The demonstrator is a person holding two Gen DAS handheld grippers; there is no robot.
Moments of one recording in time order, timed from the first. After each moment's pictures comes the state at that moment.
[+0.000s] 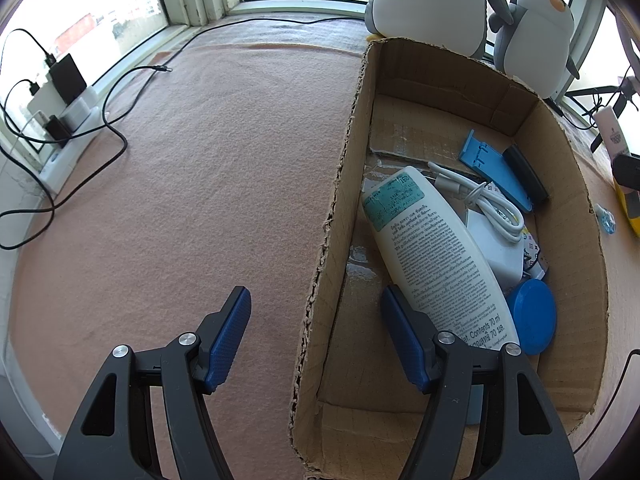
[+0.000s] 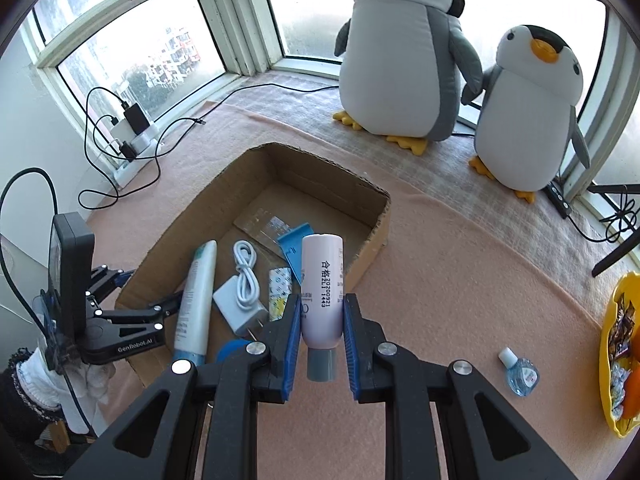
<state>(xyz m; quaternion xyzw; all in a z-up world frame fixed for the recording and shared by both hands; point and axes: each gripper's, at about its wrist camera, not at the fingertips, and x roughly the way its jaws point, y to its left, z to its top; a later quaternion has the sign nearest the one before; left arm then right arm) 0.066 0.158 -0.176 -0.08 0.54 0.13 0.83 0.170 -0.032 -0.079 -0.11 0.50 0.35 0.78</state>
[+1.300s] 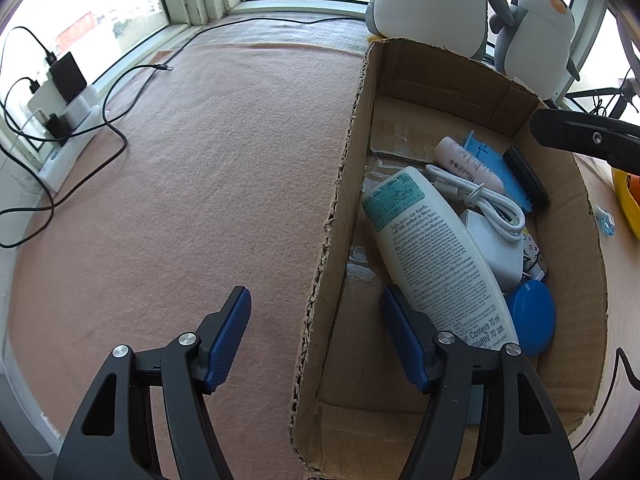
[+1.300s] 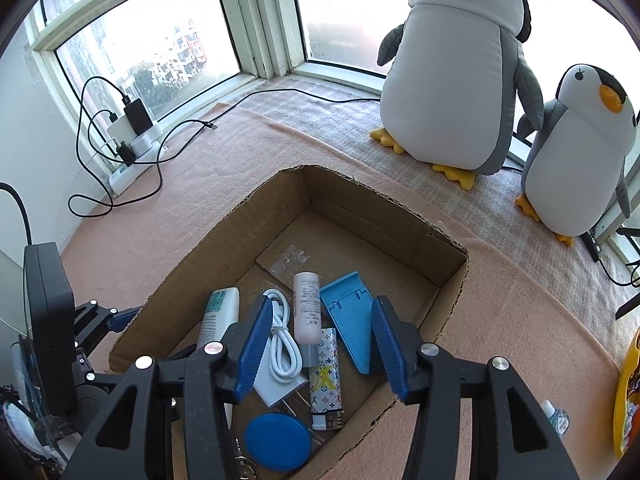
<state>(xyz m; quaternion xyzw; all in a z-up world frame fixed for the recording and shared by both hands) 0.065 0.158 -0.175 -0.08 0.54 0.13 0.83 0.174 0.035 -0.096 -0.13 0.48 0.36 0.79</state>
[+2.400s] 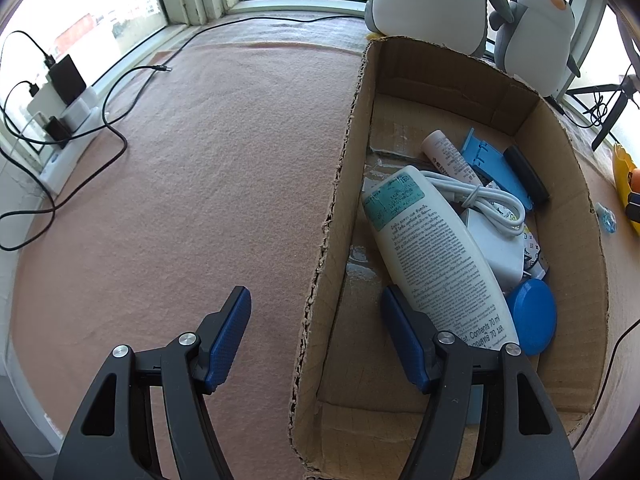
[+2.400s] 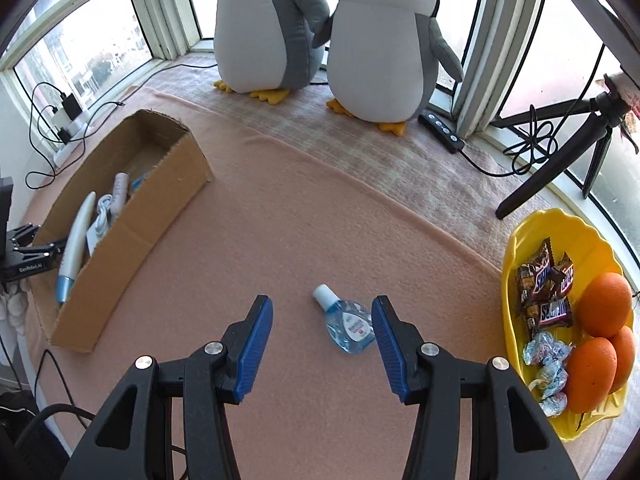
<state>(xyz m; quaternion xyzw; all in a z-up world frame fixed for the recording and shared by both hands) 0.064 0.159 -0.176 -0.07 0.54 0.13 0.83 0.226 -0.180 -0.121 -0.15 0.52 0.28 0.79</state>
